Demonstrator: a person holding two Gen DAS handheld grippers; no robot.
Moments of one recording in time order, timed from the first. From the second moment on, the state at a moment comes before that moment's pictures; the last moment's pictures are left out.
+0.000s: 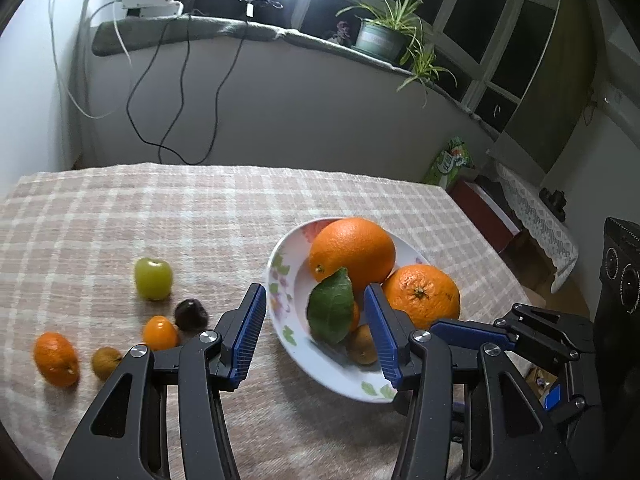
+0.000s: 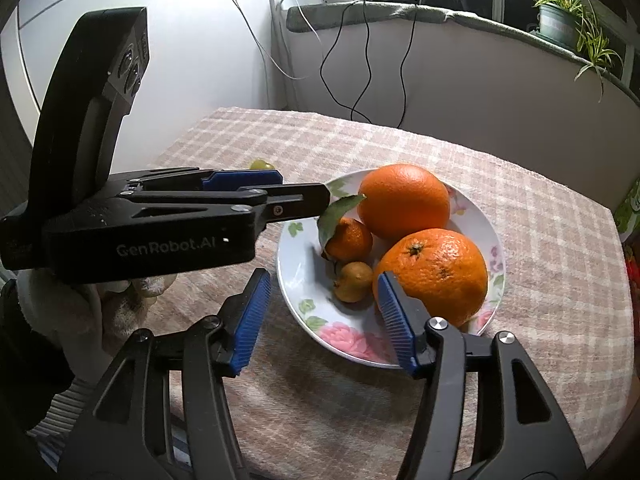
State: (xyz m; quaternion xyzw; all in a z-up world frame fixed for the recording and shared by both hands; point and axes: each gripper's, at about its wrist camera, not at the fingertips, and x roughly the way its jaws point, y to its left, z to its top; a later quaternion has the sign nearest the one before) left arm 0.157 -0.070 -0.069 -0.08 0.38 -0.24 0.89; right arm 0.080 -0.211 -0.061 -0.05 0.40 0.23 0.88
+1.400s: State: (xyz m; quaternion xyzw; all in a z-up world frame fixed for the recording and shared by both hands) left arm 0.133 0.096 -0.109 -0.14 0.40 -0.10 0.90; right arm 0.080 -0.070 -0.094 -0.11 0.43 0.38 0.81
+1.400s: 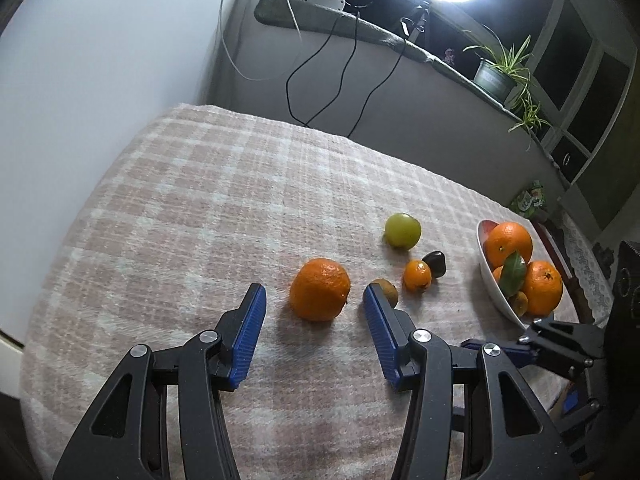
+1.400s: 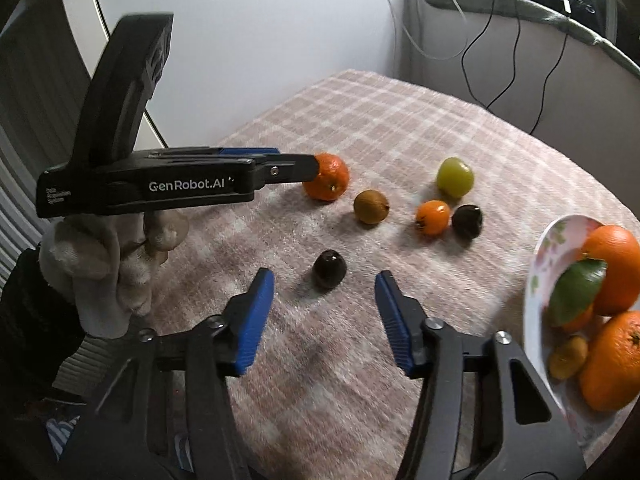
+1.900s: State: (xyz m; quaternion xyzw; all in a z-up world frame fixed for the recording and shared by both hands) left arm 0.143 0.091 -0.117 -0.13 0.41 -0.11 0.90; right arm 0.092 -0.054 -0.107 -0.13 0.44 0.37 0.81
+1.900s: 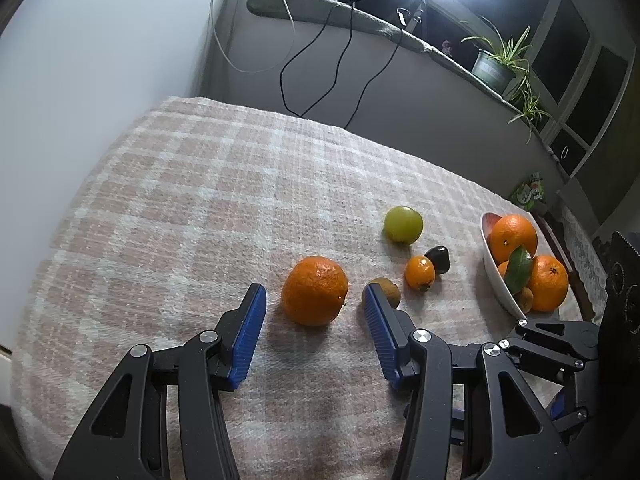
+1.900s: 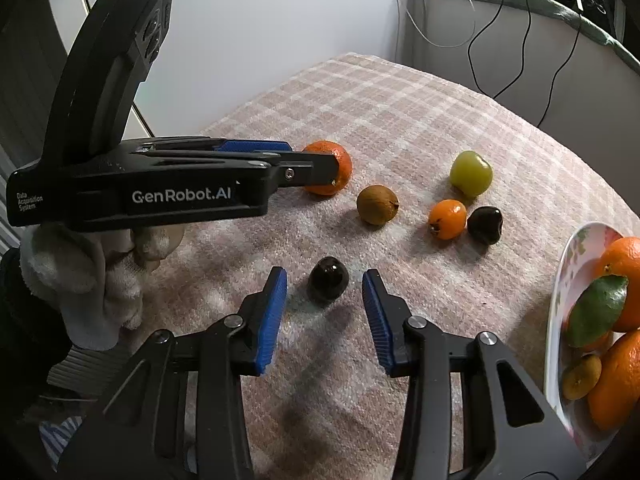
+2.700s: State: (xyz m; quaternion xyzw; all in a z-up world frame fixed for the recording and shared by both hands) left arm 0.148 0.083 -0.121 -0.11 0.41 -0.10 0.90; right arm 0.092 -0.047 -0.109 -0.15 0.44 0.36 0.81
